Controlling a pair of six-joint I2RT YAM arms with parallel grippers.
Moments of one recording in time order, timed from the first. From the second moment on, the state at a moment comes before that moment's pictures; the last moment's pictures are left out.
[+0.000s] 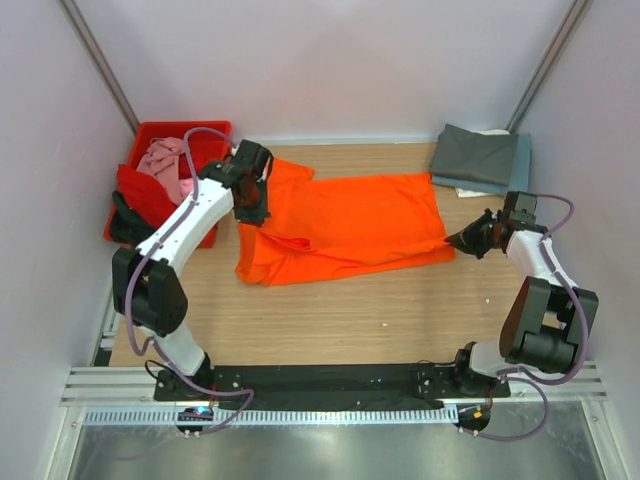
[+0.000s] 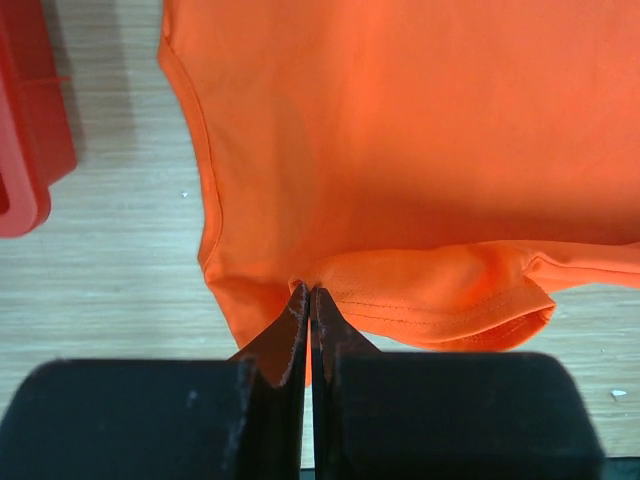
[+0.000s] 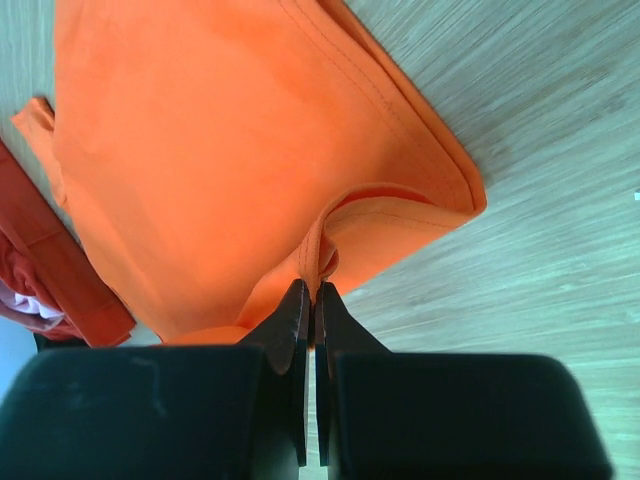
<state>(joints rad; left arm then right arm) -0.40 1.69 1.56 -0.98 -0.14 -0.39 -0.31 1.40 0.88 -0.47 -0.43 0.68</state>
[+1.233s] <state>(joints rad) -0.29 1.88 1.92 -1.13 -0.22 -0.33 -0.23 1.47 1.04 -0.40 -0.25 0.68</state>
